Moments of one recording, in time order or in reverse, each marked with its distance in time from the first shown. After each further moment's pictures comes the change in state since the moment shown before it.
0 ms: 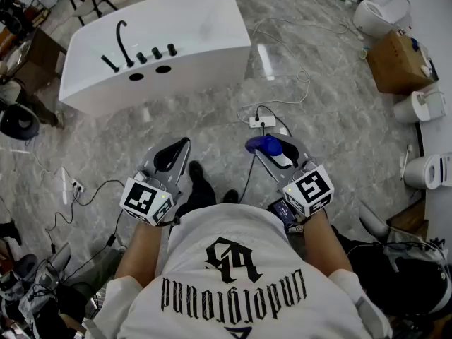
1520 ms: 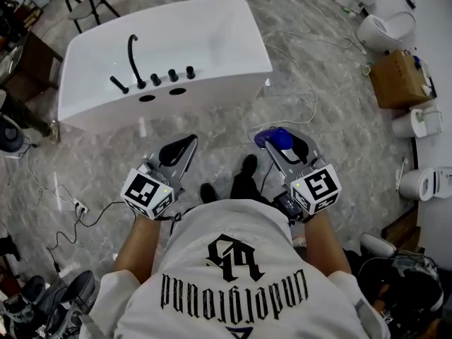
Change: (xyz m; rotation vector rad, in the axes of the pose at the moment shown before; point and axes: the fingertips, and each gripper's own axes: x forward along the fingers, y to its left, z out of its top) left arm 0.048 0.261 0.034 -0.040 -0.021 -0.118; right arm 0.233 -0.075 0.117 -0.007 0.016 -0.131
